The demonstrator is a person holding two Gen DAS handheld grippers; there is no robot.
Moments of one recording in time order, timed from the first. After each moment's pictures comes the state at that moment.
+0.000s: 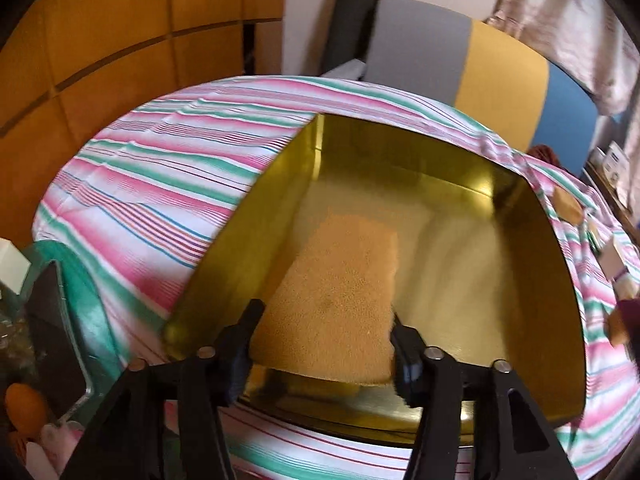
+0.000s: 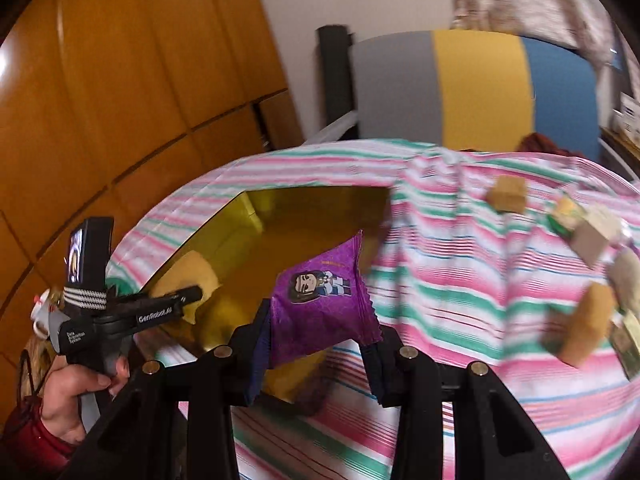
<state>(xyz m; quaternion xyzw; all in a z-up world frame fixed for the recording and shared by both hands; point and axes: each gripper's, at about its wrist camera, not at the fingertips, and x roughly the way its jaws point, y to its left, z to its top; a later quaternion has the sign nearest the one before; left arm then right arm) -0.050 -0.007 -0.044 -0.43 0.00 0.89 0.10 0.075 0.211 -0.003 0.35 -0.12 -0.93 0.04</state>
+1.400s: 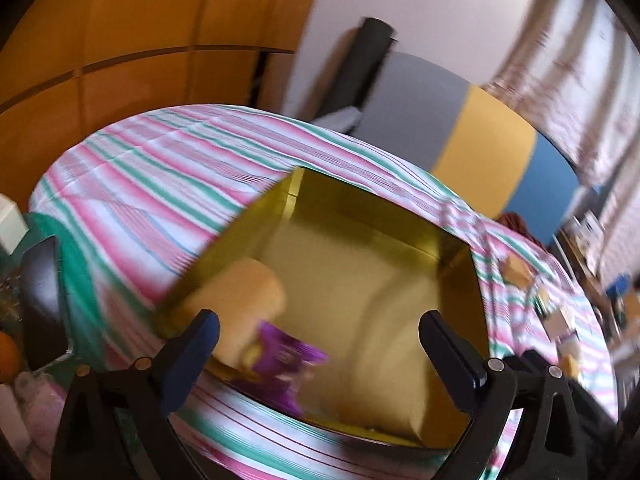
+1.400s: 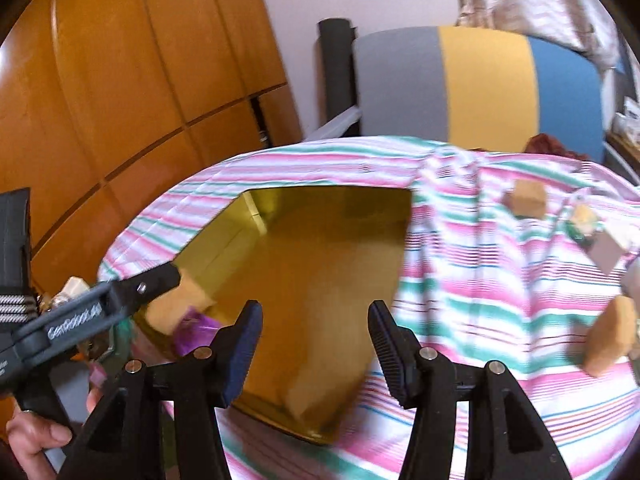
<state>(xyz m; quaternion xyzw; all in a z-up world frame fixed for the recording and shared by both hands) -0.011 0.007 0.002 -0.39 -0.10 0.91 0.14 0.063 0.216 0.000 0.34 -0.12 -0.93 0.00</state>
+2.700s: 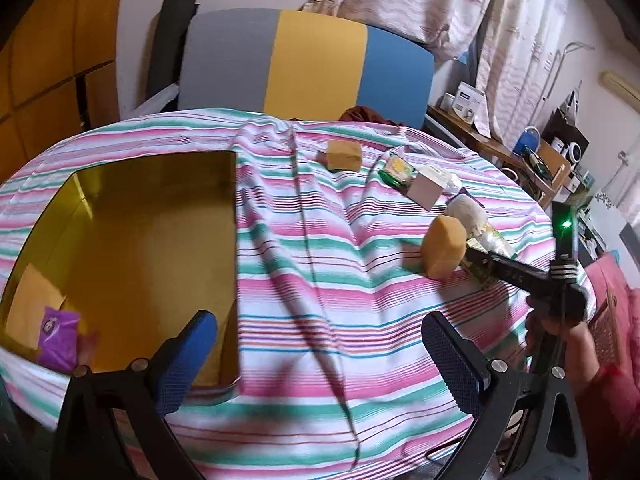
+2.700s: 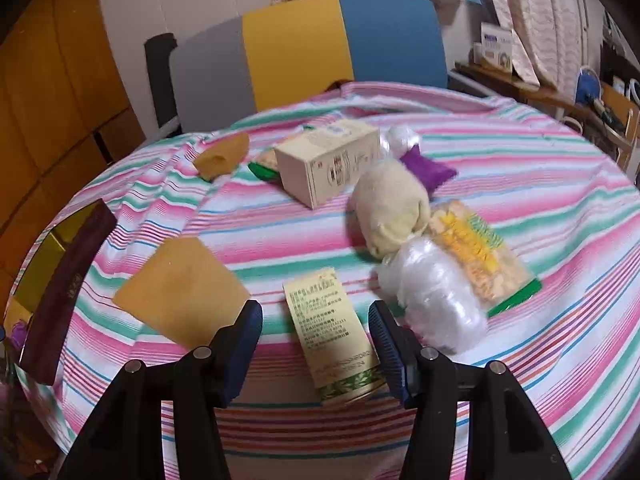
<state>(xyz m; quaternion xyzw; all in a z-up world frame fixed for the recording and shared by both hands) 0.077 0.176 0.007 -0.40 0.05 0.84 0.36 0.164 0.484 -0.069 0.38 -0.18 -0.89 -0.20</state>
